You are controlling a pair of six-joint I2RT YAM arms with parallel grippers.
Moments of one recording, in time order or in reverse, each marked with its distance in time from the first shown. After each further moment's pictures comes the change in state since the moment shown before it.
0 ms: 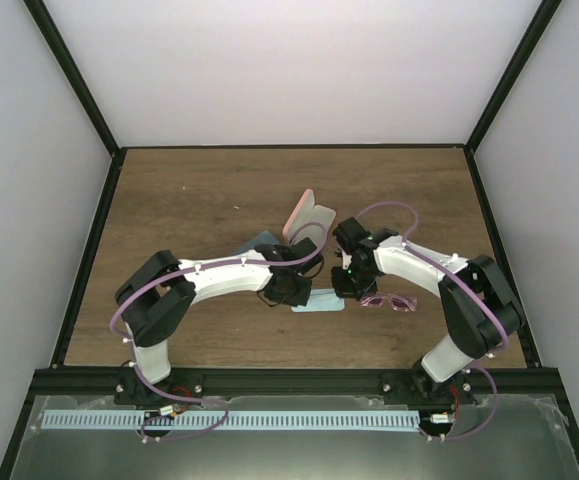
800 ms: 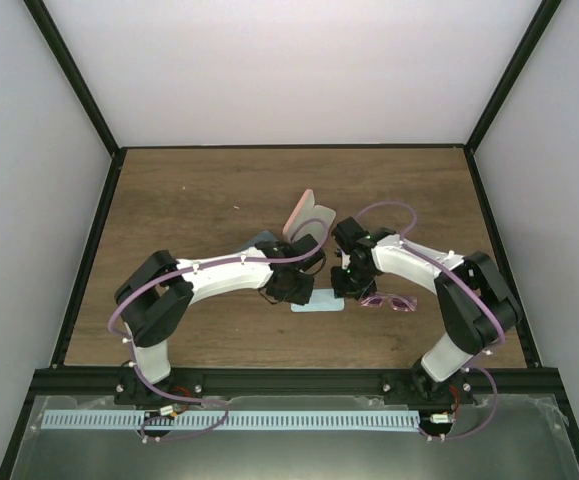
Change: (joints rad) left arm 0.000 -0.003 0.040 -0.031 0.014 -0.001; right arm 0.000 0.020 0.009 -0.002 0.005 0.009
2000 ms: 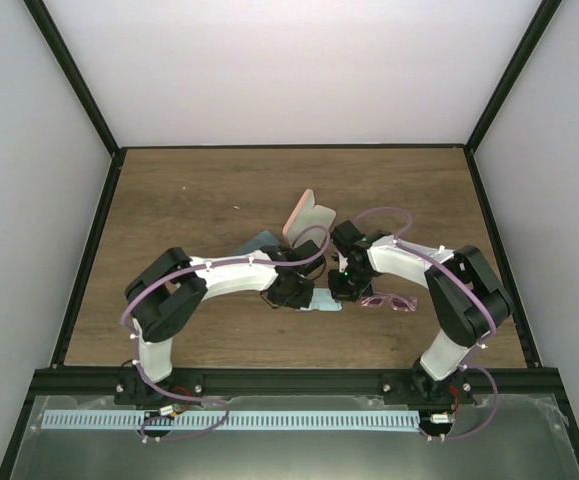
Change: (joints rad) left arm 0.001 0.064 -0.029 0.051 0.026 -0.007; right arm 0.000 0.061 -0.021 0.060 -0.057 0.007
